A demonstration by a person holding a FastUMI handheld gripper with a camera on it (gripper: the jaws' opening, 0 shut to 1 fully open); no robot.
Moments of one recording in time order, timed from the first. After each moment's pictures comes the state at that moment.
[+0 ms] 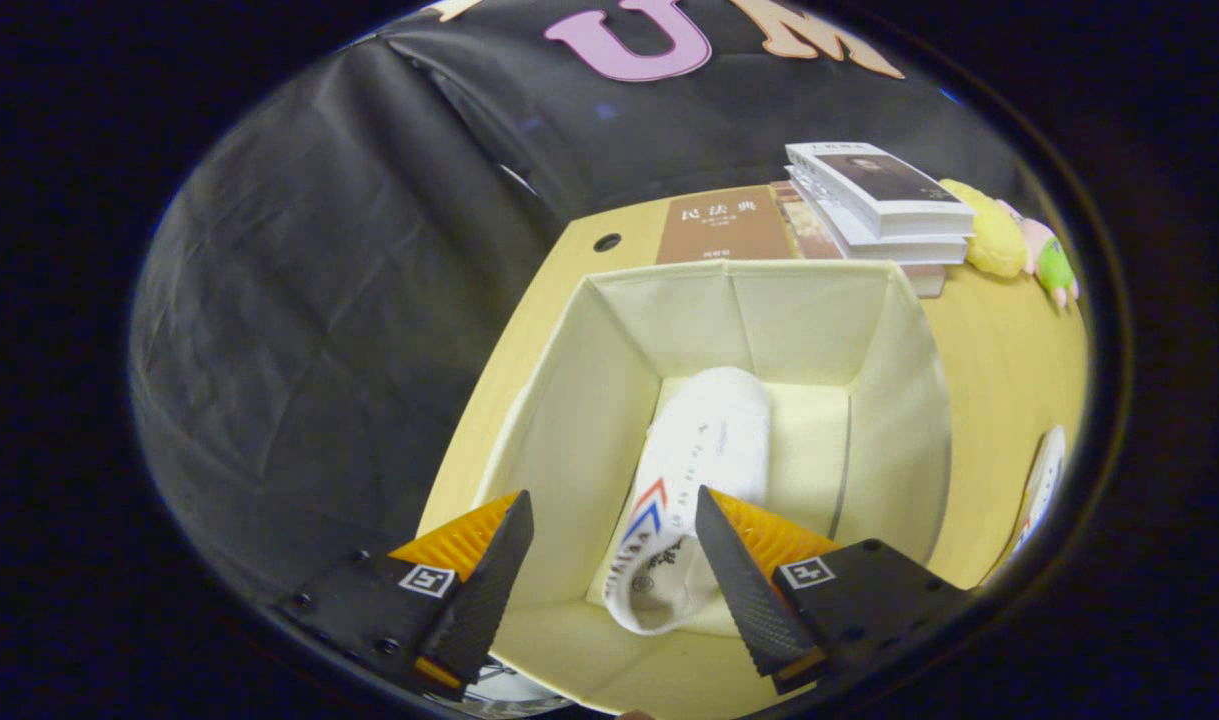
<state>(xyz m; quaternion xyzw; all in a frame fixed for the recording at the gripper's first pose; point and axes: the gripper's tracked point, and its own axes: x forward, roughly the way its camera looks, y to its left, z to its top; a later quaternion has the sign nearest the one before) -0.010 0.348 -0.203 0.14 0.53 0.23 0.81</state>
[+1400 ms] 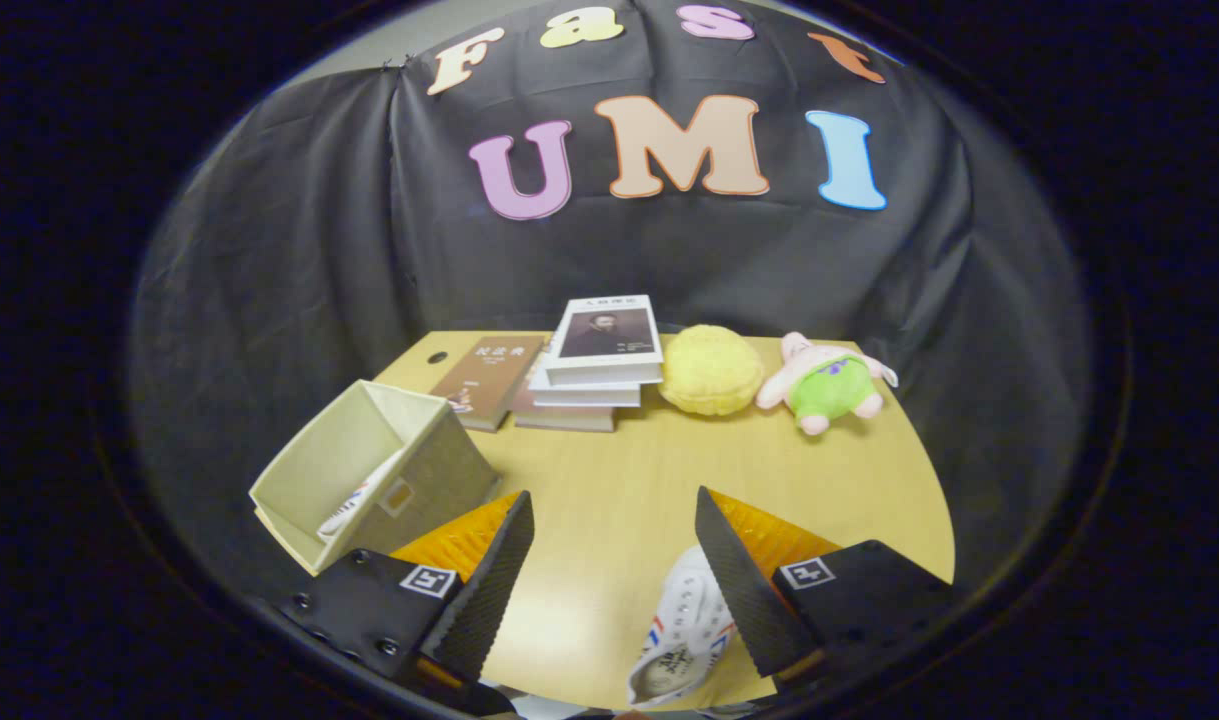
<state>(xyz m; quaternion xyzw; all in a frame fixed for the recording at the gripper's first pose) 0.035 -0.020 -0.143 0.01 0.36 0.10 0.93</state>
